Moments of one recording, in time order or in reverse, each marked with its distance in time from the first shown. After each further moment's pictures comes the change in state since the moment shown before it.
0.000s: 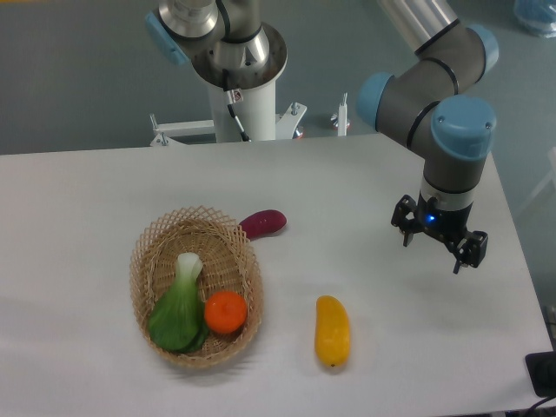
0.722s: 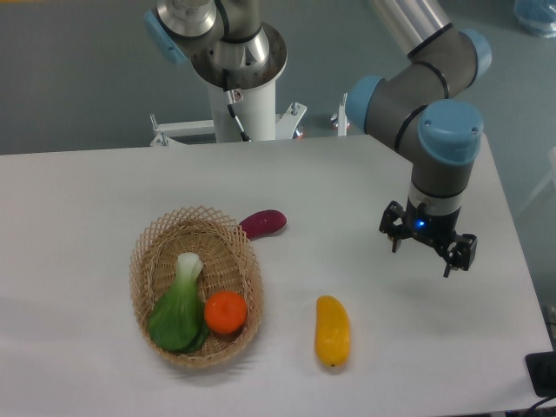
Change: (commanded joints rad) arm -0.061 0.005 -0.008 0.008 -0.003 -0.178
